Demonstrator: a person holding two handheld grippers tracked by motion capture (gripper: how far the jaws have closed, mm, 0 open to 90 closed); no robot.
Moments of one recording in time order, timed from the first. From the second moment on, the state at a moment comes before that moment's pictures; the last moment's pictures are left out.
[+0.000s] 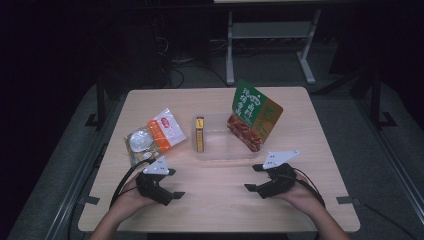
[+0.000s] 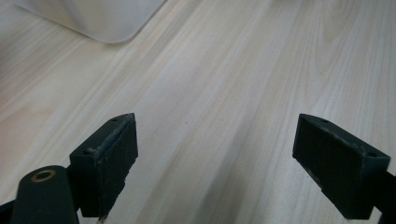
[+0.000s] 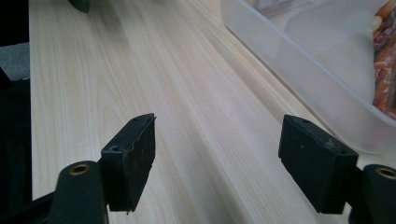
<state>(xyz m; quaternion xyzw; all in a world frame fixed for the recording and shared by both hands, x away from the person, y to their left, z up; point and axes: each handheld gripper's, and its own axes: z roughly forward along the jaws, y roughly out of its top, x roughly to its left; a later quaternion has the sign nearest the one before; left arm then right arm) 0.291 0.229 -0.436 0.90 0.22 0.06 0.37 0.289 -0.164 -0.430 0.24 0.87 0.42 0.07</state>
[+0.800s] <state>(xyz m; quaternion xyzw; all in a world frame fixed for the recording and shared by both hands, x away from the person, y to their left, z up) 0.328 0.297 -0.405 0.85 0.33 0.14 0.38 0.289 -0.158 -0.436 0.23 0.89 0.40 0.06</state>
